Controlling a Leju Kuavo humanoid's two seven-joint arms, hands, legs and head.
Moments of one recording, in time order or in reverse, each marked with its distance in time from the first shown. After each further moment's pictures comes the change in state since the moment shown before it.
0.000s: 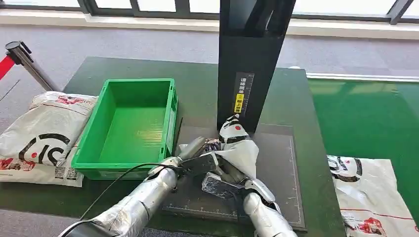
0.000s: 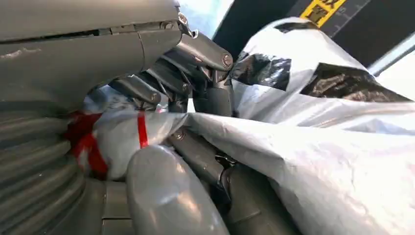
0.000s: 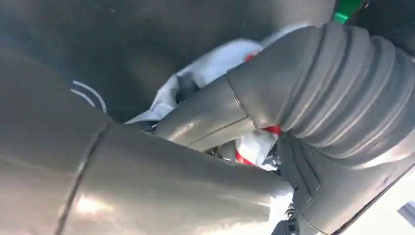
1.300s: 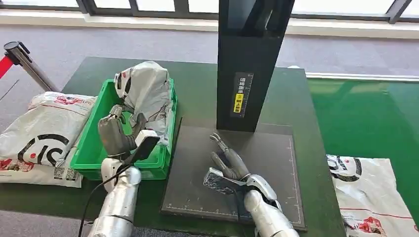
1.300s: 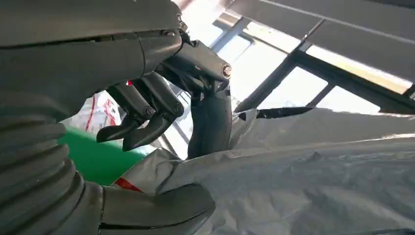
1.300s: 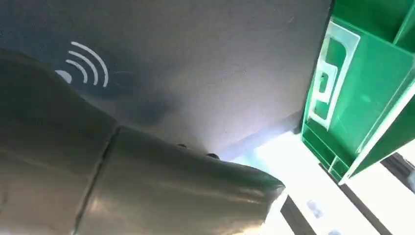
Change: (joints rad) left arm 0.228 -0.048 0.526 -0.659 -0.149 0.744 -0.061; right arm -0.012 0.003 -0.016 -0.006 0.018 -0.053 -0.002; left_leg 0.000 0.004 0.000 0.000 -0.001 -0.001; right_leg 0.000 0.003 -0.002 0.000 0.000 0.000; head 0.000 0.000
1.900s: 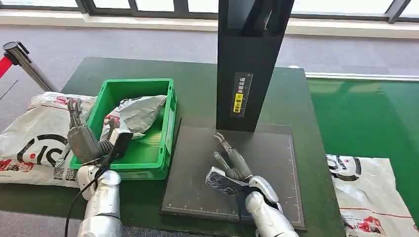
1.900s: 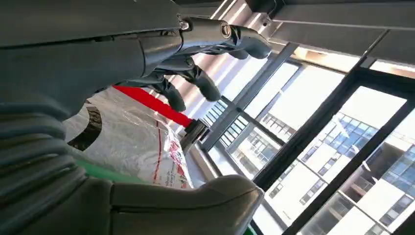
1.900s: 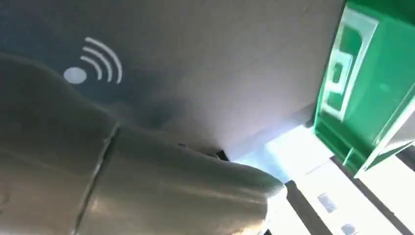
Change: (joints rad) left arm -0.042 0.000 0.315 0.012 -0.135 0.000 0.005; right arm 0.026 -0.001 -0.026 -0.032 0.001 -0.018 0.021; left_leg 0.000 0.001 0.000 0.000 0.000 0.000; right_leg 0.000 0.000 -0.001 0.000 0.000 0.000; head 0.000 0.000
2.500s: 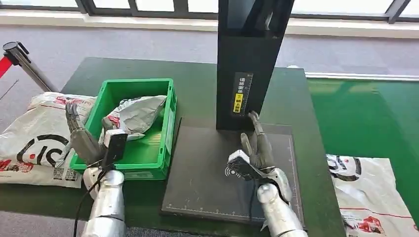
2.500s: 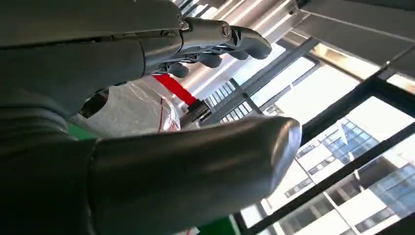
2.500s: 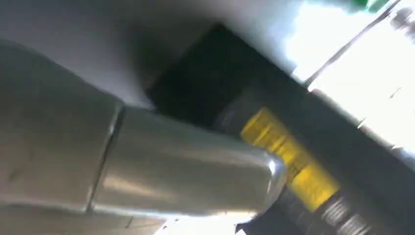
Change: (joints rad) left arm 0.071 0.010 -0.183 -0.047 0.465 -0.016 -0.044; right arm 0.007 -0.002 -0.191 -0.168 0.013 -0.360 0.041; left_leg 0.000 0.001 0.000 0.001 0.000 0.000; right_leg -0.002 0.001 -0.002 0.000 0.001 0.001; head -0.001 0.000
